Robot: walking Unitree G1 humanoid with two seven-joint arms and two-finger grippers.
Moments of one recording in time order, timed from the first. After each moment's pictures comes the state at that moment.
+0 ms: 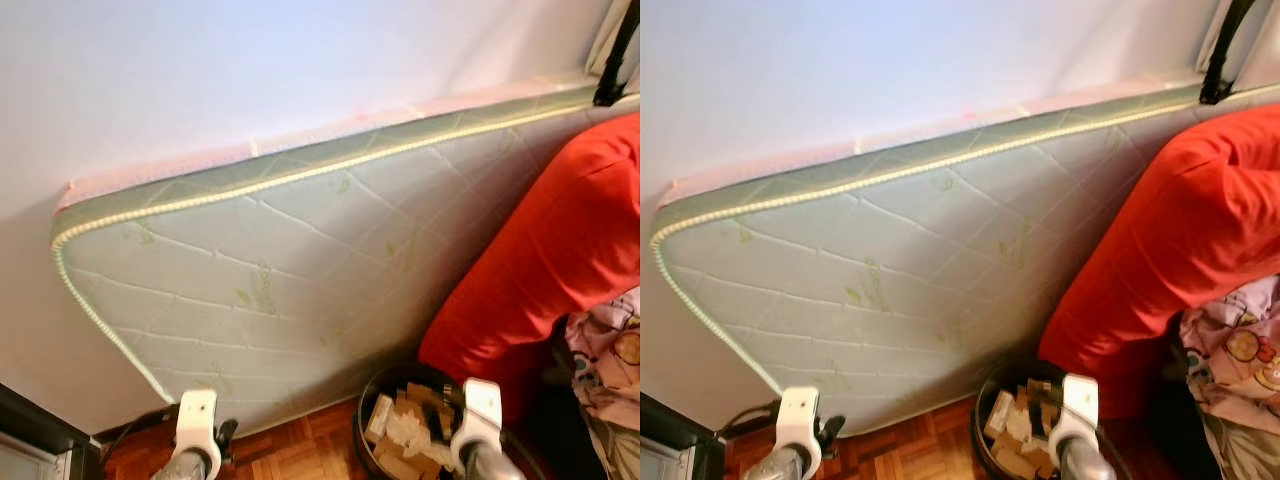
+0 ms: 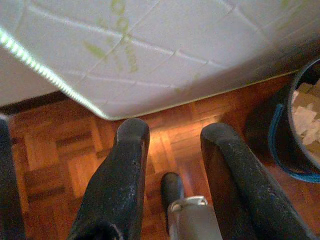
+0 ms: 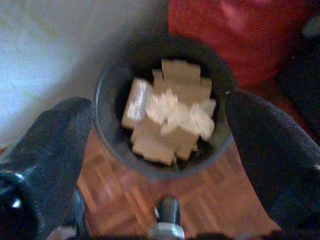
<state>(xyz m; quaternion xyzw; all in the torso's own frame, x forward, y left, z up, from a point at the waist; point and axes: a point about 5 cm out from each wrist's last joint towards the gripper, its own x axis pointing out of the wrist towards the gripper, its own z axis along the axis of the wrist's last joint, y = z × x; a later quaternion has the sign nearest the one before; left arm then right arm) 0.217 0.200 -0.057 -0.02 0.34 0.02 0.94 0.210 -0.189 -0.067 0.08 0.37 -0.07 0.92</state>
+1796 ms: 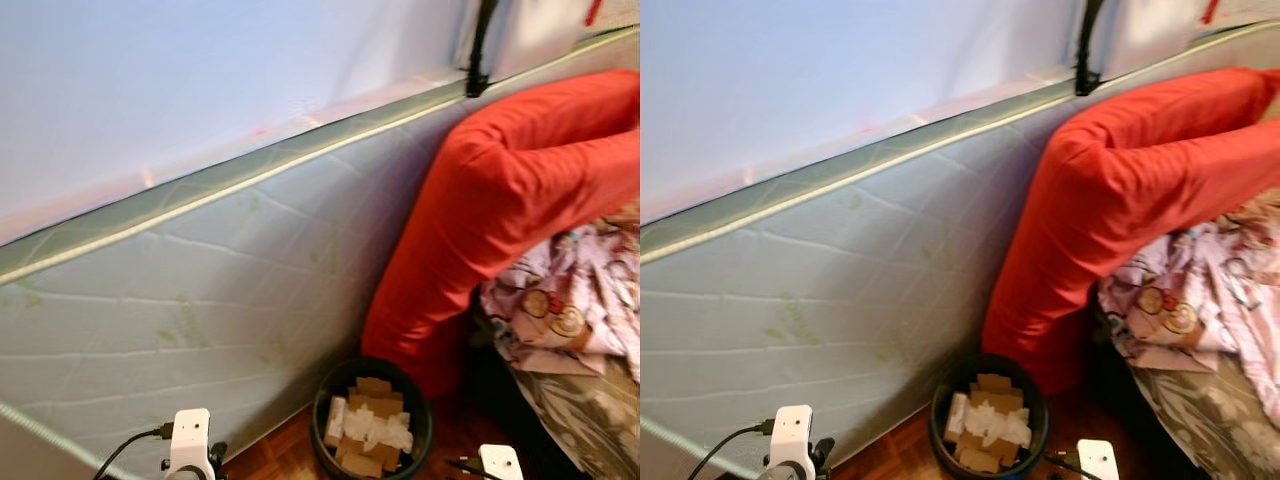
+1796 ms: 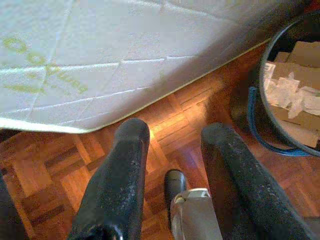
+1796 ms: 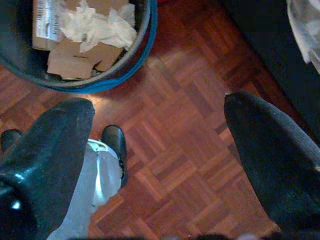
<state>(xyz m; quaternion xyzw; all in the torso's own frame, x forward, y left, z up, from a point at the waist) 0.202 0.205 -0.068 -0.01 0.38 0.06 0.92 0.147 -0.220 -0.093 0.00 0.47 -0.06 0.88</state>
